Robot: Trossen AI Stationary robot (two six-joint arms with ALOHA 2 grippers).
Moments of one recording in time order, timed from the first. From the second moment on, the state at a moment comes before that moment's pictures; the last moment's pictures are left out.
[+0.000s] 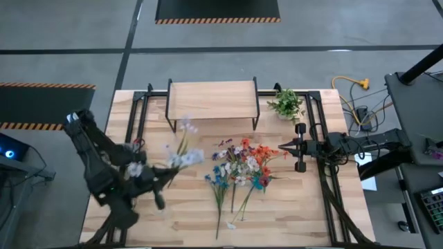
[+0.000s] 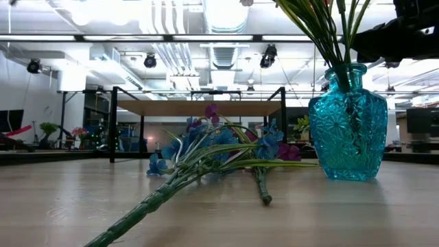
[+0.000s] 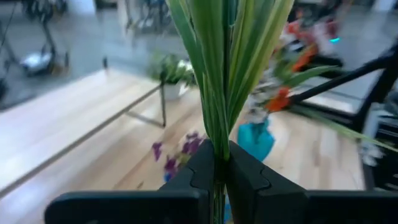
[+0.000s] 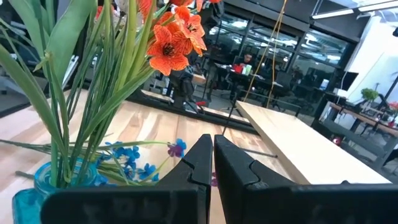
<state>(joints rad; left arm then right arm) -0.94 1.29 1.27 -0.97 -1.26 -1.11 0.14 0.25 0.07 0.22 0.16 -0.26</state>
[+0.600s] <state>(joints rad) -1.20 1.39 1.26 -0.93 -1.48 -1.14 0.14 0.25 0.07 0.27 0.16 -0.26</state>
